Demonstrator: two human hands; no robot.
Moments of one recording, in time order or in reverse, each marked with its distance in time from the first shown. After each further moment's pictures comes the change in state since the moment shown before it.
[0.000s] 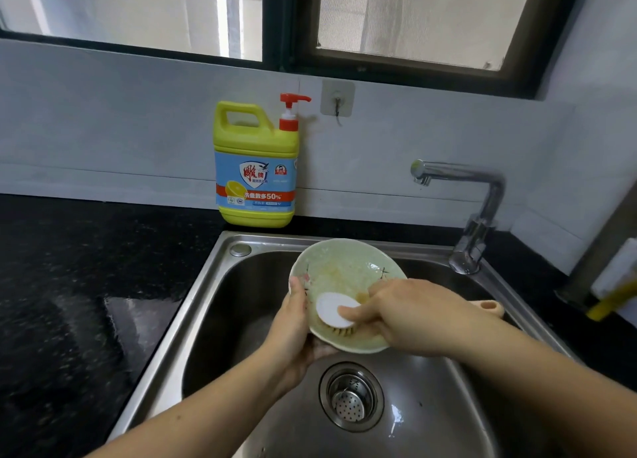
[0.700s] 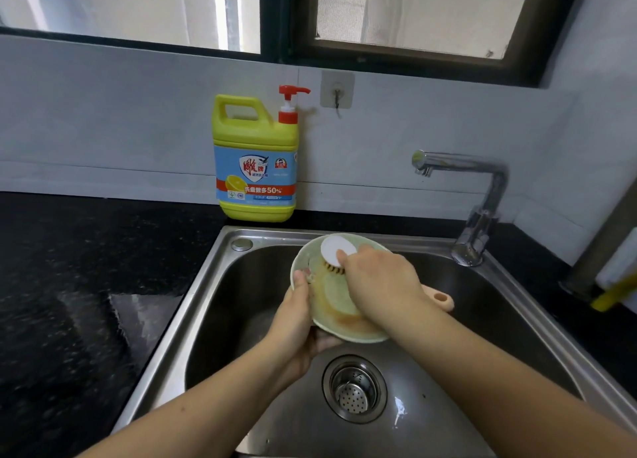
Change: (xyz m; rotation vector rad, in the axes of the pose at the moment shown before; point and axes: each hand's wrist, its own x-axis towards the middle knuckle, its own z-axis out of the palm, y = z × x) left_hand 0.000 0.000 0.001 0.013 -0.016 0.007; right_hand 0.050 -0.020 0.013 -0.154 0.189 0.357
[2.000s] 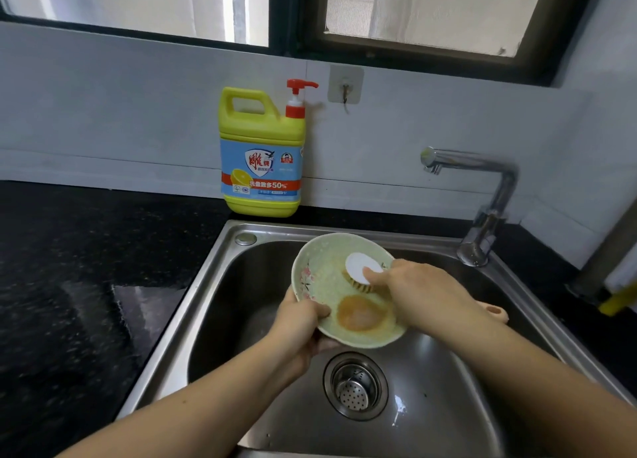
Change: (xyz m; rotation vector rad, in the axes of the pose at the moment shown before) left_hand 0.001 -0.004 -0.003 0.046 0.124 -0.038; right_hand -0.021 0.042 0.014 0.000 -0.098 -0.090
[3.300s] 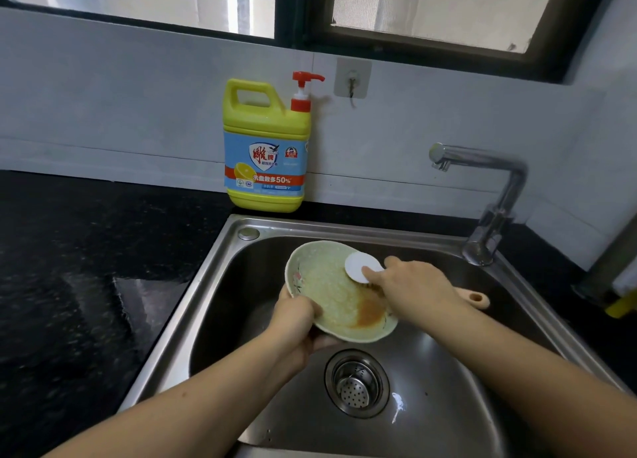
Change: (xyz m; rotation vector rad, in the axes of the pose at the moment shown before) left_hand -0.006 0.006 0.002 -0.033 0.069 -0.052; right_hand 0.018 -0.007 0.011 -0.182 -0.022 -0.040
